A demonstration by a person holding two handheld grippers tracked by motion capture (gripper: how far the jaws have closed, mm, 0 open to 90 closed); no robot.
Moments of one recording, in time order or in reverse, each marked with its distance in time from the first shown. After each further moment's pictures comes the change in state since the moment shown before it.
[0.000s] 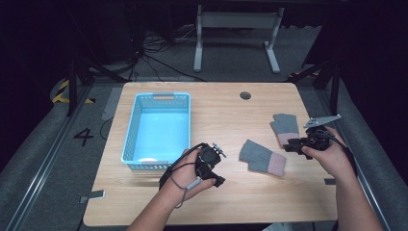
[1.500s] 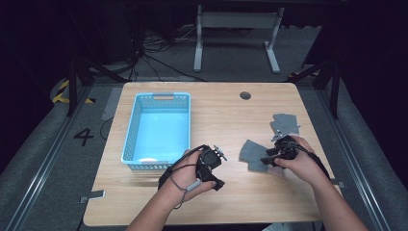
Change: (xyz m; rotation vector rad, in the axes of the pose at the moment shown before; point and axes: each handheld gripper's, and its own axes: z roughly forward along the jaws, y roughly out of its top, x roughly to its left) left arm -0.002 -0.002 0.002 0.032 -0.002 0.036; right arm 0.038 0.001 0.076 0.157 0.018 -0.144
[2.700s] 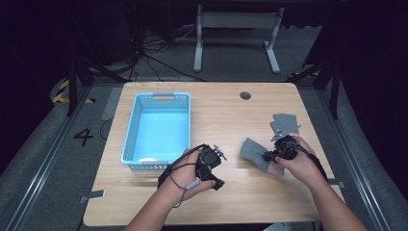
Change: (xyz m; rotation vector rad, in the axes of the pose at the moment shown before) left arm 0.002 0.000 -0.002 -0.008 -0.001 0.011; right arm 0.010 0.005 -0.011 -0.010 -0.008 -0.011
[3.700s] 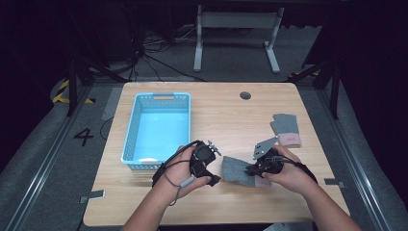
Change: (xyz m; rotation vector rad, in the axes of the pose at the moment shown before) left arm 0.008 -0.005 -0.015 -0.027 0.017 -0.033; right arm 0.062 0.020 0.012 0.019 0.172 -0.329
